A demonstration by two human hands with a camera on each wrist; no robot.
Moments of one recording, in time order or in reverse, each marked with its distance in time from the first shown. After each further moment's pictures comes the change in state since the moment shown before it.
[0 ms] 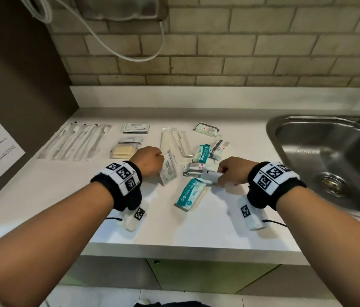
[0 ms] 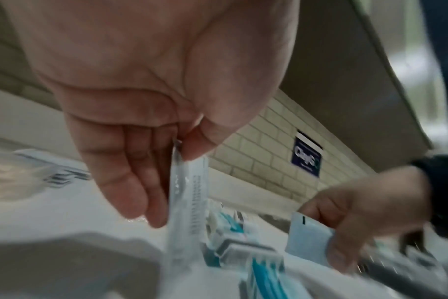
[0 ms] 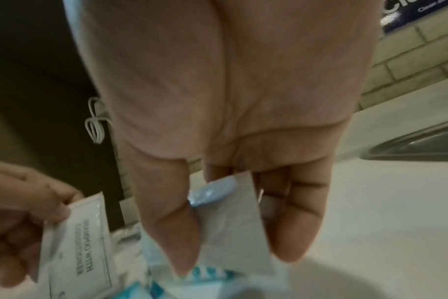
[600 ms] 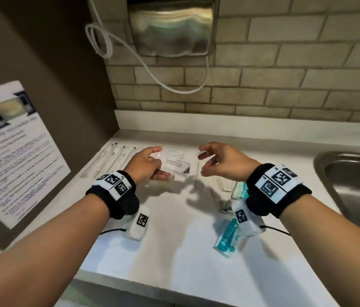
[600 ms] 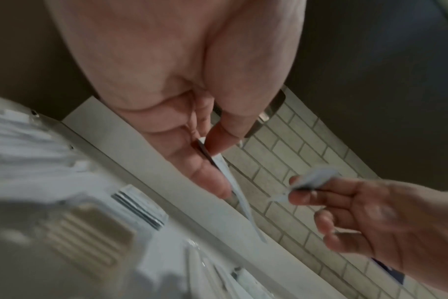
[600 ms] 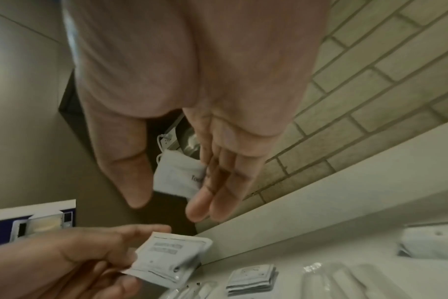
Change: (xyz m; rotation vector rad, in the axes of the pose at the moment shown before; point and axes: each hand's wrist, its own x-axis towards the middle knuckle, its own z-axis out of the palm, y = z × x) left_hand 0.020 -0.066 -0.084 -0.891 0.166 -0.099; right_hand 0.049 -0.124 -0.051 0.520 0.168 -0.502
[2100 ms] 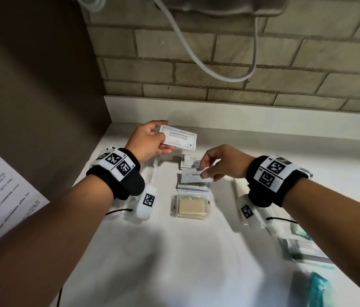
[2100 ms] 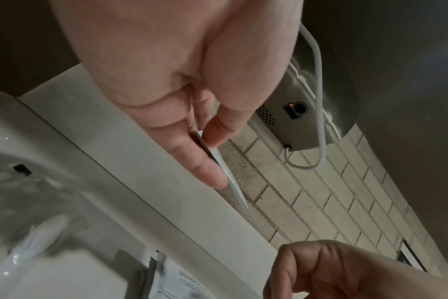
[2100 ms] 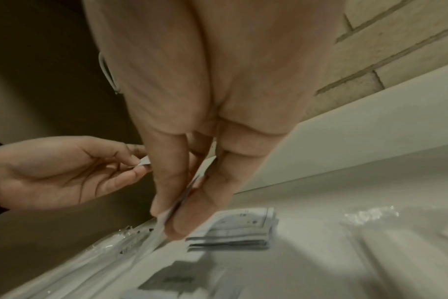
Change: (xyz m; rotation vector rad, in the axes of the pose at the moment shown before) left_hand 0.191 0.002 -0.080 -0.079 -0.053 0.034; right_hand 0.196 0.032 0.057 0.016 -0.152 0.242
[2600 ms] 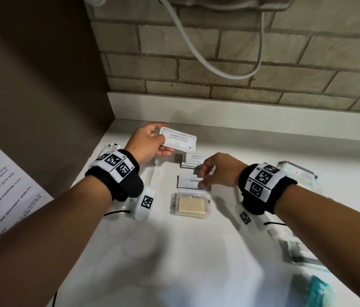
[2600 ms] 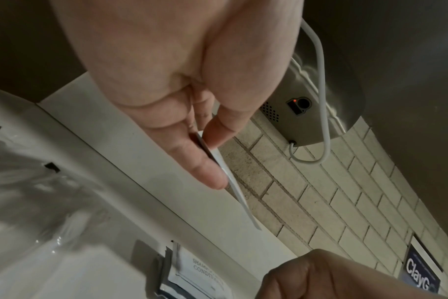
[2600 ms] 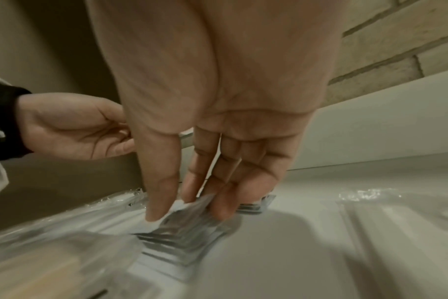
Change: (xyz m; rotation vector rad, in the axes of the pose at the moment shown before) left_hand -0.002 -0.010 -0.002 0.036 0.017 -0.005; right_hand 0.005 0.009 0.018 -0.316 0.042 0.067
